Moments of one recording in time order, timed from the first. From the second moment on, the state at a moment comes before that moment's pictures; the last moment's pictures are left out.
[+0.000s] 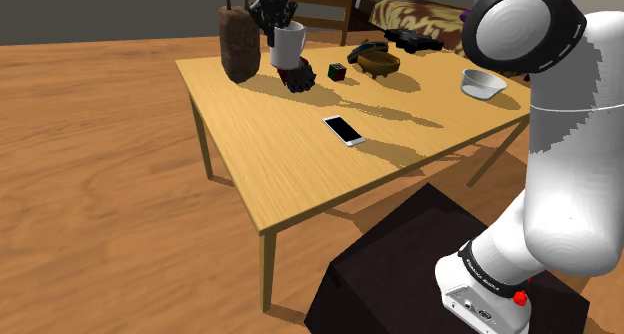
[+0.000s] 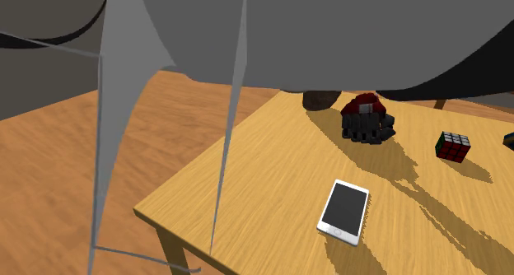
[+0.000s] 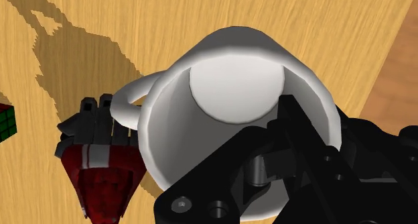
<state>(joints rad) 0.13 0.58 0.18 -0.93 -0.14 1.48 0.20</state>
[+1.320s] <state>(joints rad) -0.14 0.29 0.10 -1.32 -0.08 1.60 -0.12</state>
